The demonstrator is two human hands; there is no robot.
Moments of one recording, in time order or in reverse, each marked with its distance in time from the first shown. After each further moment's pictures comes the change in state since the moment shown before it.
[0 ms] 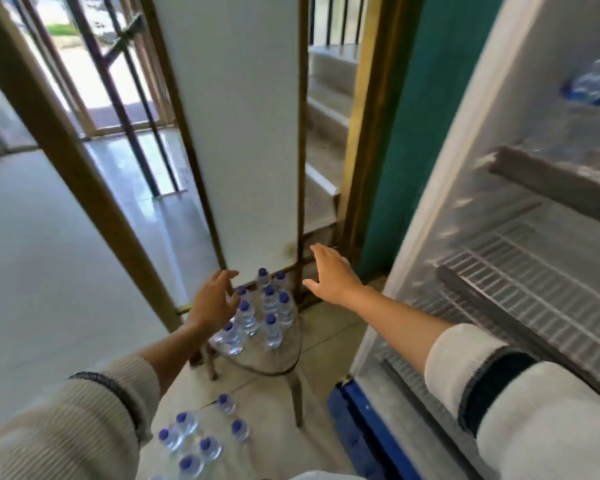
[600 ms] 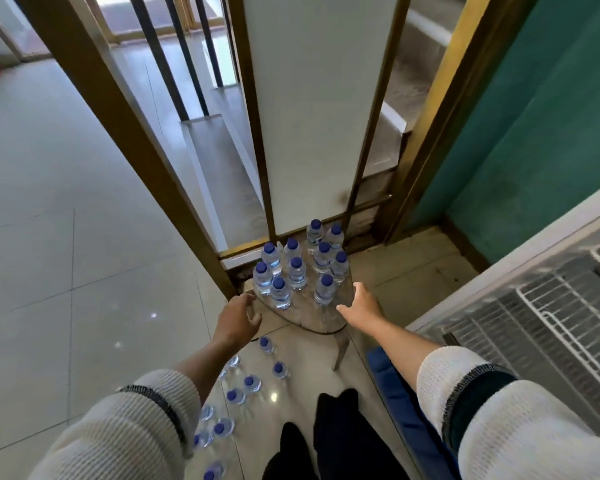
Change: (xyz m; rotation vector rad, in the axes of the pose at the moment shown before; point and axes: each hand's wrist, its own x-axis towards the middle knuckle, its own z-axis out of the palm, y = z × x) left_hand -0.039 -0.152 0.050 -0.064 -0.285 -0.444; right_hand 0.037 -0.022 0.206 0.327 -0.294 0.549
